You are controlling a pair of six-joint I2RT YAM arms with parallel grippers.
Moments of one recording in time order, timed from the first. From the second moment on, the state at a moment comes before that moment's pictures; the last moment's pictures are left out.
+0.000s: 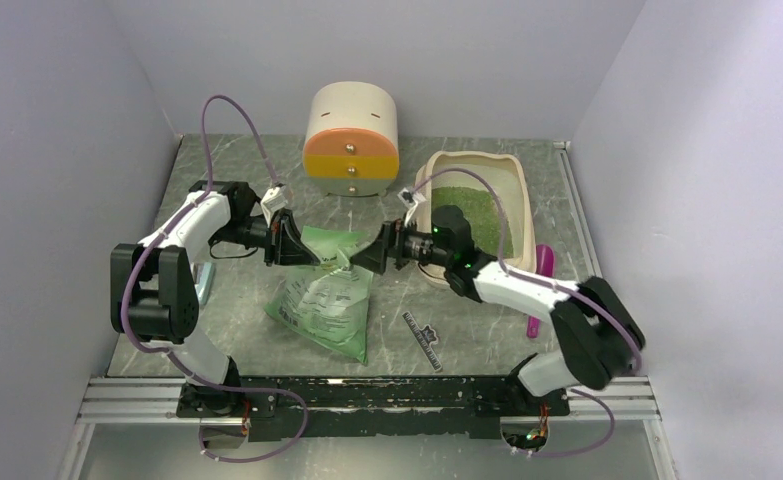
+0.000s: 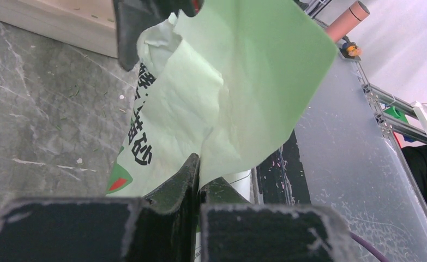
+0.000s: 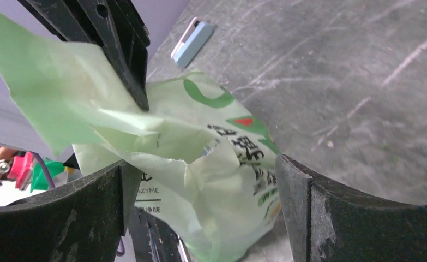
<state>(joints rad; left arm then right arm) -0.09 1.66 1.18 -1.34 1.42 1.32 0.66 1.40 0.69 0.47 -0.51 0.59</state>
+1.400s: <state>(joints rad) 0.29 1.05 1.01 -1.40 1.48 1.23 0.98 1.10 0.87 -0.10 -0.47 0.30</state>
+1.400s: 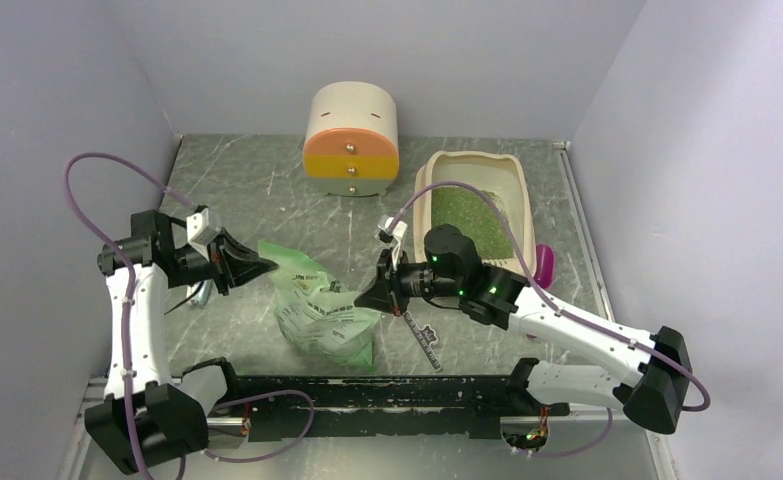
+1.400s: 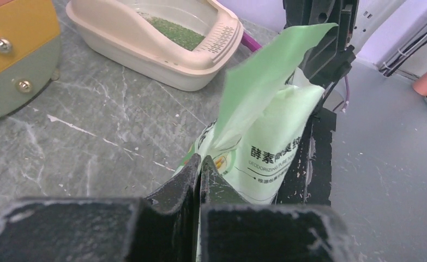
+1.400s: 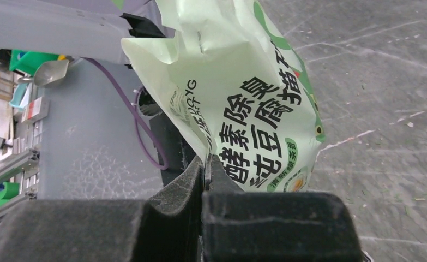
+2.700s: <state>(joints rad) 0.36 1.23 1.12 -1.39 1.54 1.22 1.11 1.19 0.90 -0.19 -0.23 0.33</state>
